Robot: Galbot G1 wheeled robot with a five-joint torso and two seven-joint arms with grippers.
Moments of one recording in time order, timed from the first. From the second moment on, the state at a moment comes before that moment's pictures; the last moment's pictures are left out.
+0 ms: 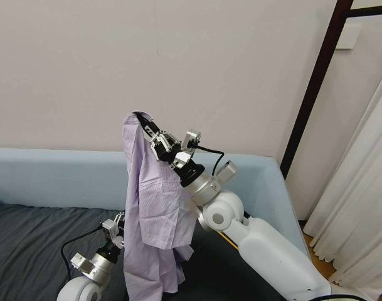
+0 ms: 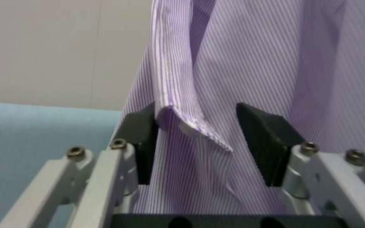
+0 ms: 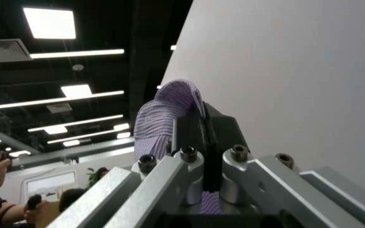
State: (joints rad) left arm 1.23 -1.06 -0.41 -1.66 -0.73 -0.41 0.42; right arm -0.38 1.25 -0.29 1.77 1.19 0.24 -0.21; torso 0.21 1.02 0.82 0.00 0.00
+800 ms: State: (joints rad) left arm 1.25 -1.01 -0.55 -1.85 -0.90 -0.42 0.36; right arm -0.49 1.21 -0.19 1.73 1.18 0.26 -0.26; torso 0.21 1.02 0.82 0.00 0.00
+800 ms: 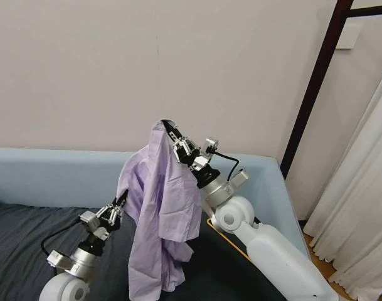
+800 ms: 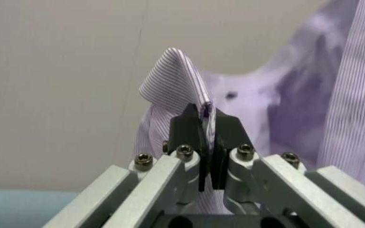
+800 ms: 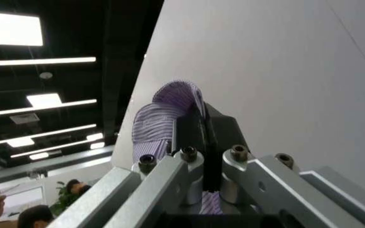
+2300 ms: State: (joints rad) left arm 1.25 -0.69 -0.89 -2.15 -1.06 -0.21 0.05; right arm -0.39 1.12 -0.05 1.78 1.23 0.27 -0.38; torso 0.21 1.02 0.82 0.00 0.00
